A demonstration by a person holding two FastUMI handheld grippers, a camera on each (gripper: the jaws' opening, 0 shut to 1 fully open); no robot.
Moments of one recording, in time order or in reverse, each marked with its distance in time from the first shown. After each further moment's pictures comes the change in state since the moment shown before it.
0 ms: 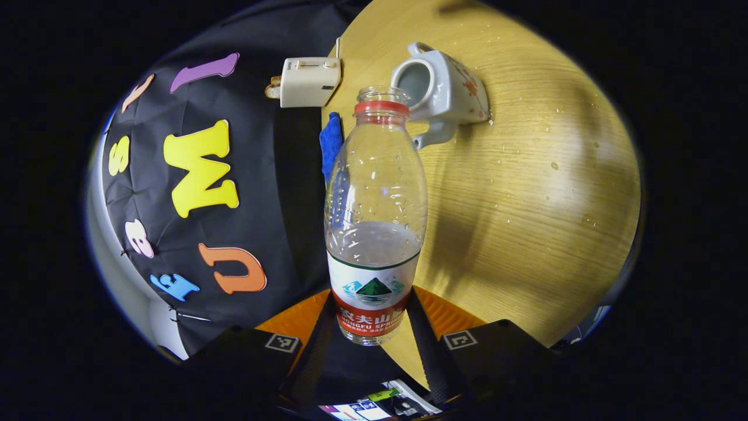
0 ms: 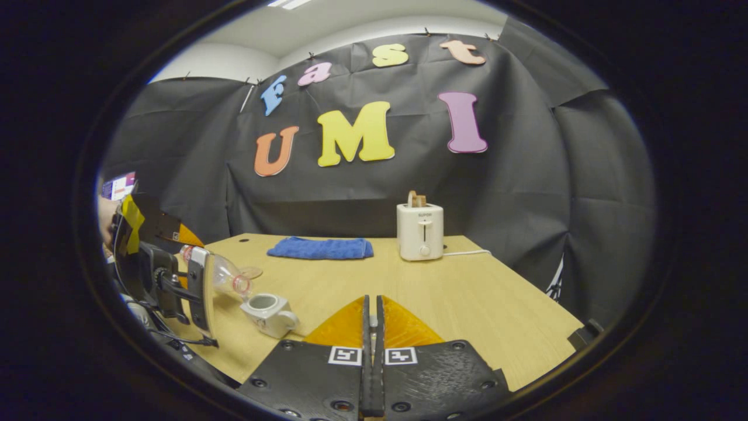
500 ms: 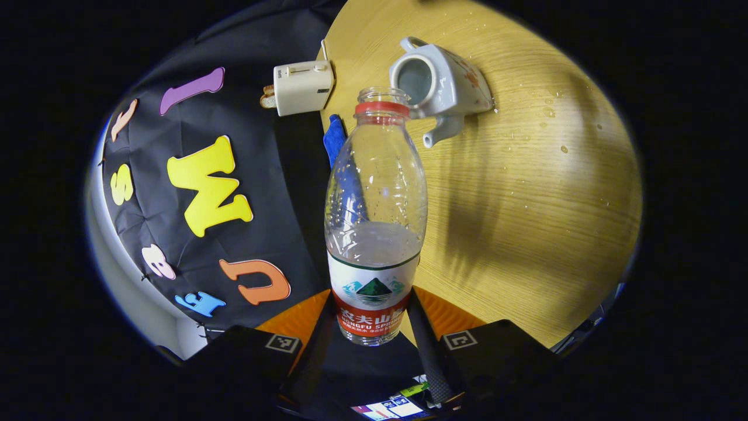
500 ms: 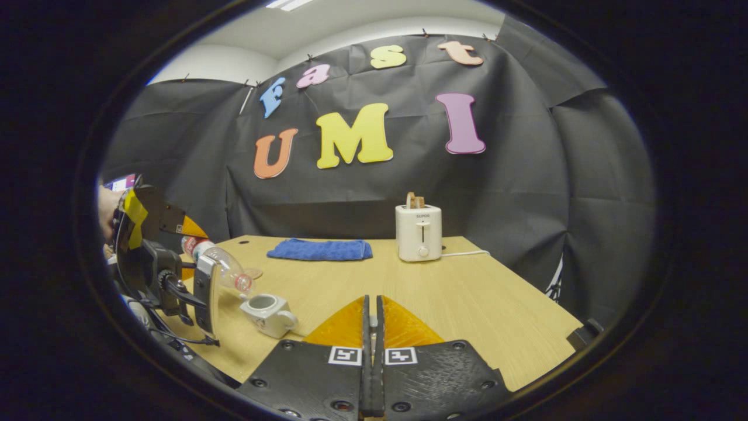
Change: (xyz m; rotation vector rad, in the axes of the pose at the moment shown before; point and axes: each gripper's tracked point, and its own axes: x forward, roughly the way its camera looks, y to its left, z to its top) left arm -0.002 0.027 0.003 0.119 0.018 0.067; right arm -0.003 -0.003 0.001 0.008 -0.009 0.000
